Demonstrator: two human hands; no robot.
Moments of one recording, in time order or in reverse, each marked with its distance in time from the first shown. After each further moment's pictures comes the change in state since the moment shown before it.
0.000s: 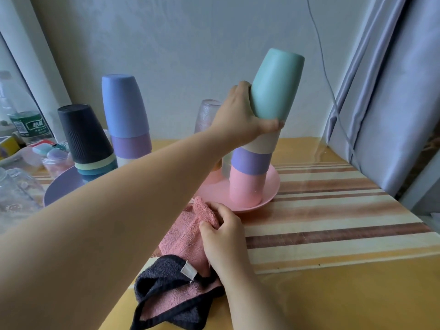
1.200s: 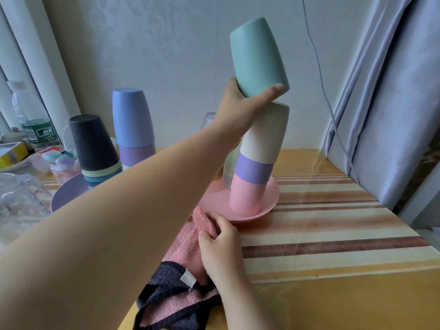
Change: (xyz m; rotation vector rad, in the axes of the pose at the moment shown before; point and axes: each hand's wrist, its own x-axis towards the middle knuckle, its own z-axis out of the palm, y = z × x) left_hand 0.009 0.025 -0.016 -0.721 0.107 -0.173; right_hand 0.000 0.000 0.004 -0.050 -0.001 -0.001
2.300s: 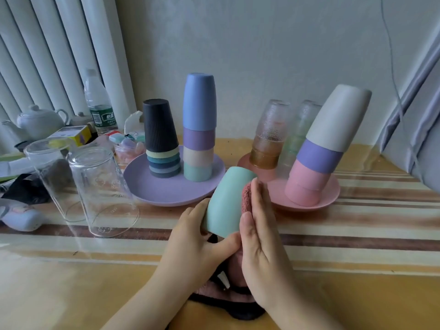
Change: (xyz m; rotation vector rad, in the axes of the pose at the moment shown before) left_hand -0.214 -0.080 -0.172 0.513 0.055 -0.125; right_hand -0.052 -0.035 0.045 -0.004 -0.027 -0.453
